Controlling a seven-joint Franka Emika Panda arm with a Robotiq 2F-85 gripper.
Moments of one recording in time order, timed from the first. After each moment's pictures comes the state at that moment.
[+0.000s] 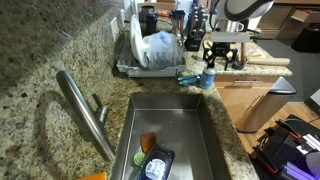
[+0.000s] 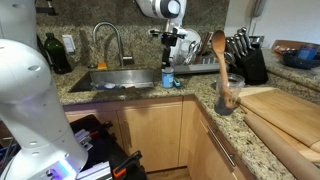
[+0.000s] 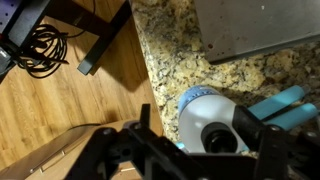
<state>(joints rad) 0.08 0.20 0.01 -1.97 0.10 2.00 0.91</state>
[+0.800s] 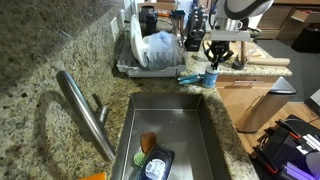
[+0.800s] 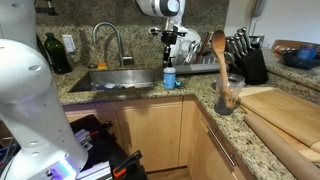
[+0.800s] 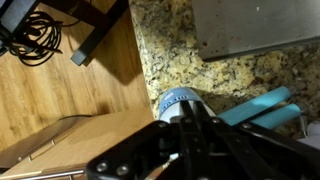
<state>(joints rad) 0.08 0.19 0.01 -1.96 0.09 2.01 0.86</state>
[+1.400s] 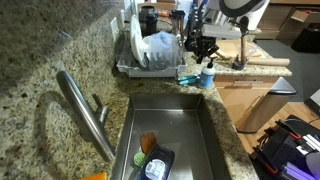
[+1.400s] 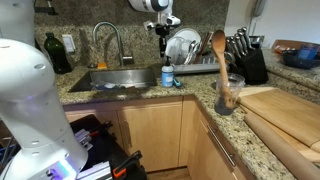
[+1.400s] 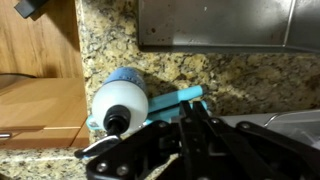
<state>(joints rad) 0.14 0.18 0.07 -1.93 0.08 2.18 0.75</state>
